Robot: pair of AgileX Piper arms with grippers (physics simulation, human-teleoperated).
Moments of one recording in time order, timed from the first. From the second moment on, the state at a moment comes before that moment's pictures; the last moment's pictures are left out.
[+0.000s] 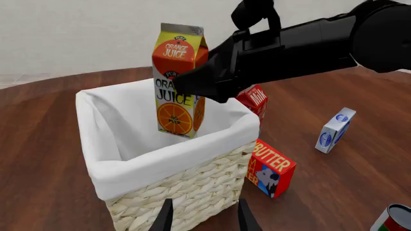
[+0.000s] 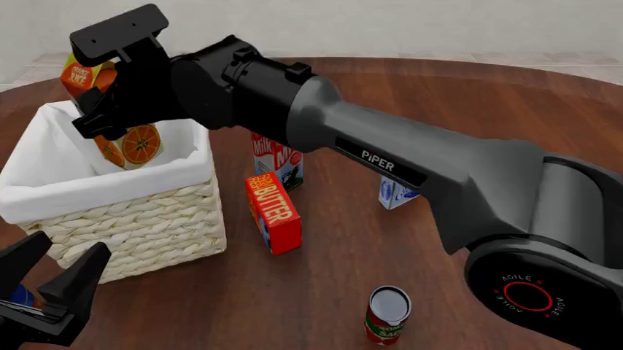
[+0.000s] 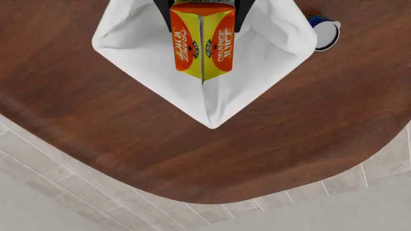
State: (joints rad) left arm -0.23 0.13 0.00 0.01 -0.05; right arm 1.00 2.19 -2.14 0.42 -0.06
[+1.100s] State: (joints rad) left arm -0.24 0.13 0.00 0.01 -0.04; right arm 0.99 2.17 -2.04 0.33 -0.06
